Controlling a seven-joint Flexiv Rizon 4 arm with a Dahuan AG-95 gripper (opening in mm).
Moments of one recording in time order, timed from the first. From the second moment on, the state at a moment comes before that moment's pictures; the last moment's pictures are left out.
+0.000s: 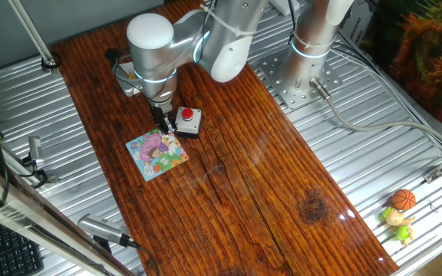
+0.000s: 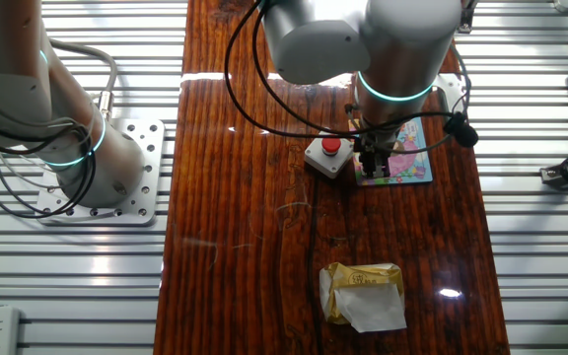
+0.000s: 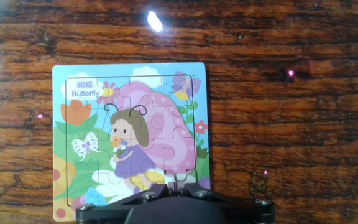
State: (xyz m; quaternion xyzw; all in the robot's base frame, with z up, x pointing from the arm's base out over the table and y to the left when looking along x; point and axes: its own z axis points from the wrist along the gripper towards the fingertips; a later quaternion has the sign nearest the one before) arm 0.521 0.002 0.016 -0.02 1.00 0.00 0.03
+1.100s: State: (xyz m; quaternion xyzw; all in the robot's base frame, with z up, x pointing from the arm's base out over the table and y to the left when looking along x) arm 0.527 0.004 0.015 -0.02 1.00 0.00 0.04
